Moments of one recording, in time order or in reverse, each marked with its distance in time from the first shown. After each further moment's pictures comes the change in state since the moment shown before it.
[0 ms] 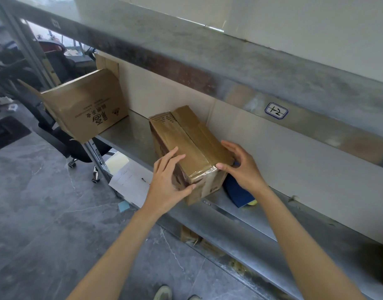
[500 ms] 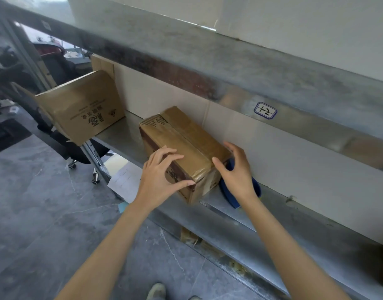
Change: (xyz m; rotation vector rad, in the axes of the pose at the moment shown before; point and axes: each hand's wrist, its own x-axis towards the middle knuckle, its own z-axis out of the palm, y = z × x) left_hand 0.019 0.001 -0.007 0.116 0.003 0.073; right_hand -0.012 -0.007 0.018 -0.110 0.285 -0.075
